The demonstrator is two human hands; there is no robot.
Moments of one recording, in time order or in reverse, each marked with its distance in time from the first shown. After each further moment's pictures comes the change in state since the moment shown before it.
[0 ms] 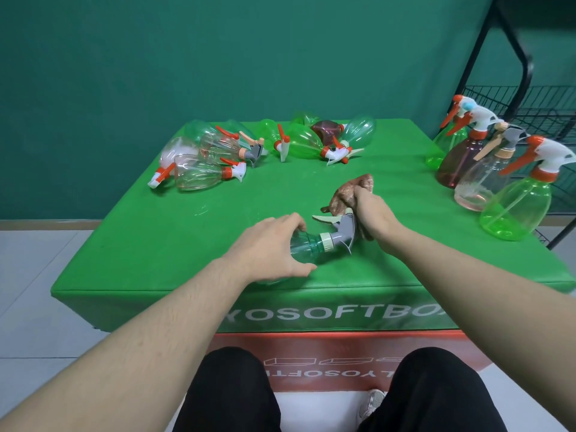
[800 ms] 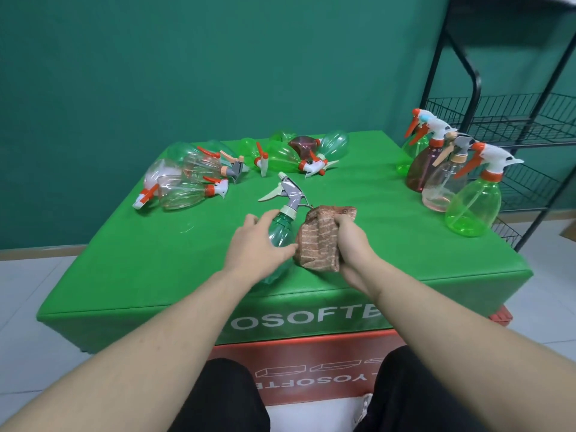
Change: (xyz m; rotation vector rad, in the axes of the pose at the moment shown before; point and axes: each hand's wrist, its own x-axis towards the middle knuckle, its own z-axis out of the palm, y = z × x) left_hand 0.016 0.016 0.012 -0.175 0.251 -0.280; right_hand -0.063 -0.003 0.013 0.750 -0.036 0.245
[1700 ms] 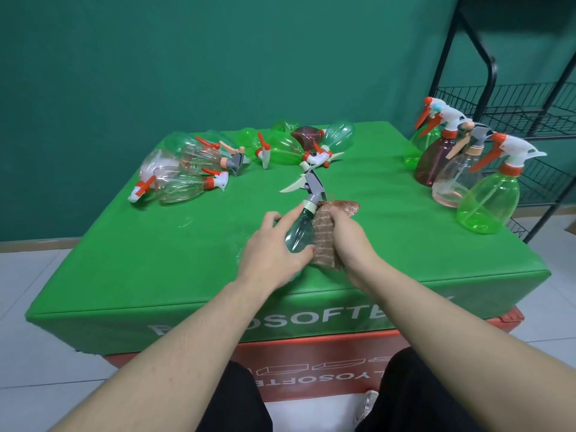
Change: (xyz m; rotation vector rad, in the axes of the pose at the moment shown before) left_hand -0.005 0.001 0.024 -0.155 0.035 0.093; right_hand 0.009 0.004 0.009 -0.280 0.018 -0.130
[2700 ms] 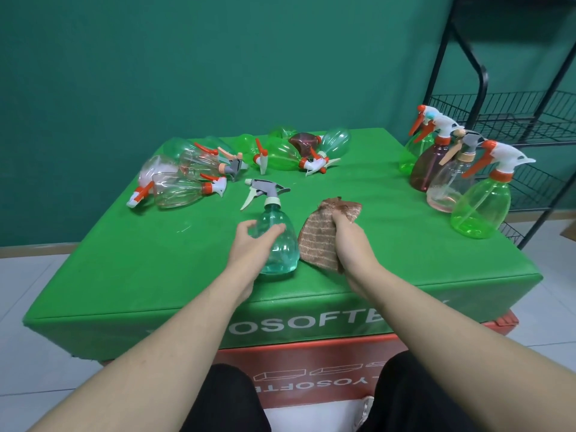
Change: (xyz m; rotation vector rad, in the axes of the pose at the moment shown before) left_hand 0.013 -0.011 -0.004 -0.790 0.026 -0.490; right_hand 0.003 0.008 -0.005 0.043 0.031 -0.003
